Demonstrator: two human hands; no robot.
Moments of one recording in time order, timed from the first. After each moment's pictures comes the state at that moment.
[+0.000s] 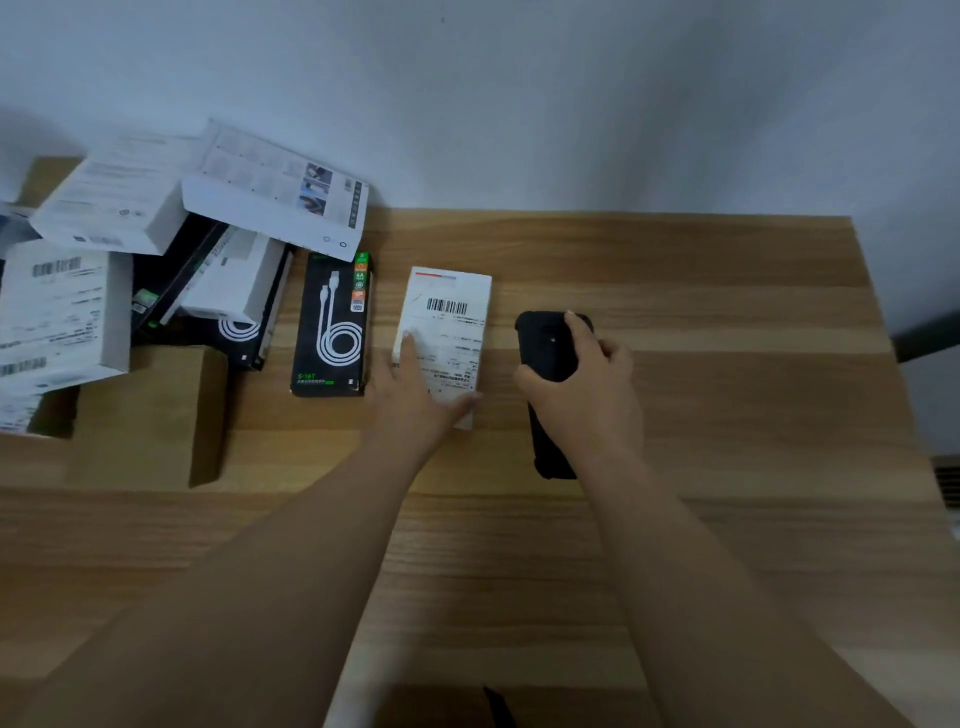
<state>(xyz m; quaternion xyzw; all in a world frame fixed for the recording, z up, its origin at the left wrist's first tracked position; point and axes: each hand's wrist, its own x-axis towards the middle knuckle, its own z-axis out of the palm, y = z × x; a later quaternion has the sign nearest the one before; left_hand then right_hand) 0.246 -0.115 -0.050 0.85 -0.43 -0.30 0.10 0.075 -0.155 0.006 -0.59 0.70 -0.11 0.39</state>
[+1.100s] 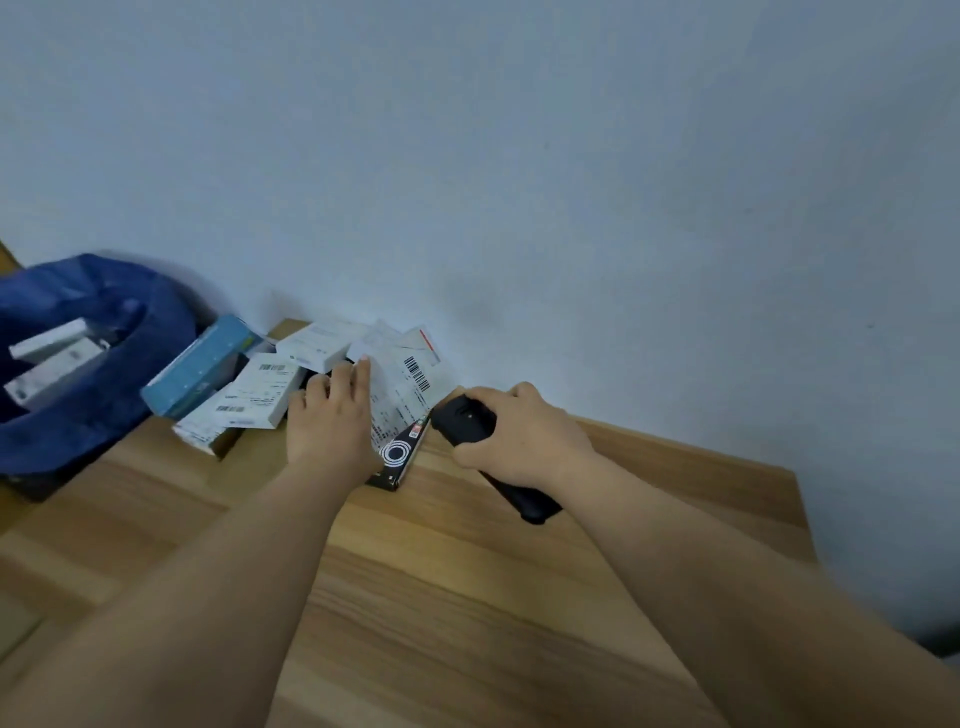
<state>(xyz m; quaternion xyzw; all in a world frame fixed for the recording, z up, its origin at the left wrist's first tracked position) 0.239 -0.041 0.140 0.89 -0.43 0.11 -0.06 0.047 -0.139 0.199 -0.89 0.37 -0.01 0.26</state>
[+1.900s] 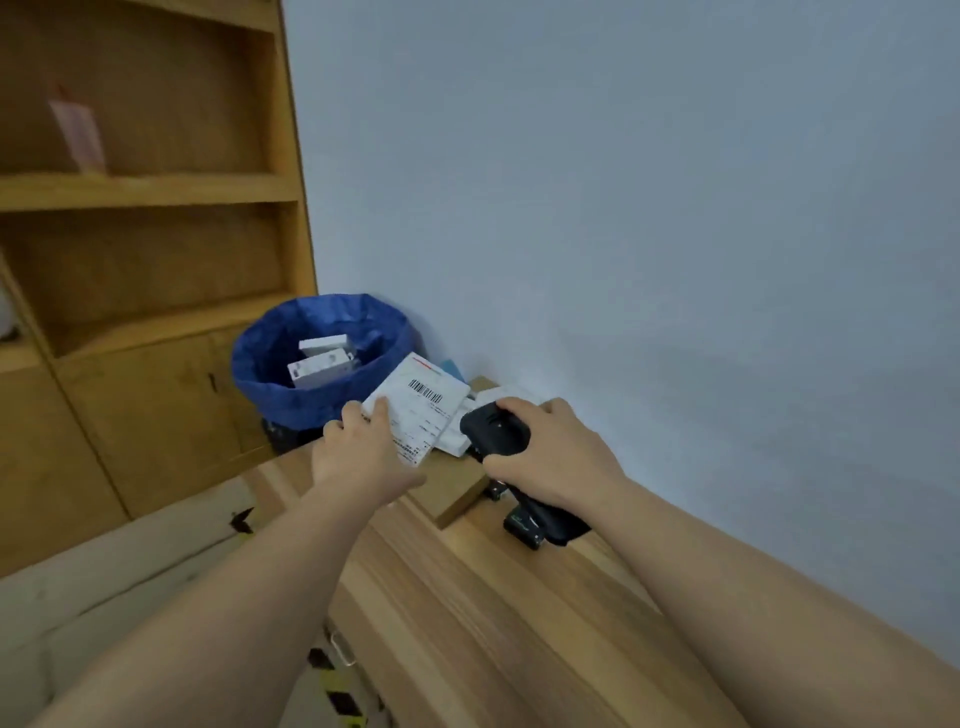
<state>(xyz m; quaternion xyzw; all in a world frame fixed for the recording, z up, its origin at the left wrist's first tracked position) 0.262 0.150 0.214 0.98 -0.17 0.03 0.08 0.121 -0.003 0.275 -0.95 0.19 -0.06 0.24</state>
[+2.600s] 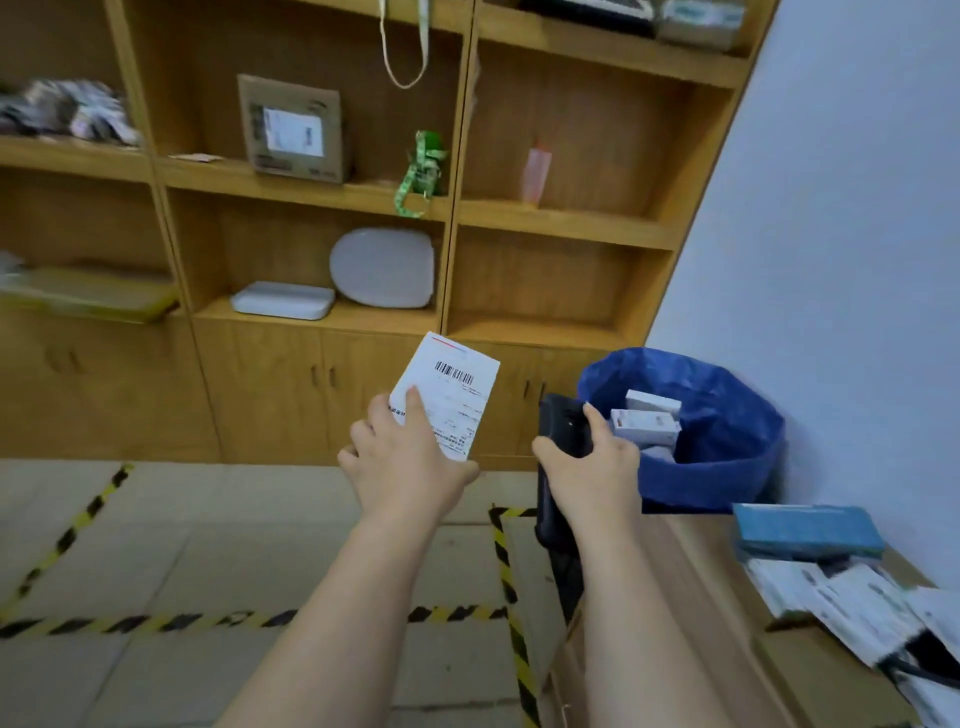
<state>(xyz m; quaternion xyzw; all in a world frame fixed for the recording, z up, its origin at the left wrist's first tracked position) 0.359 0.536 0.241 0.95 0.22 0.14 0.19 0.382 0.372 0.243 -0.87 0.08 -0.11 0.47</state>
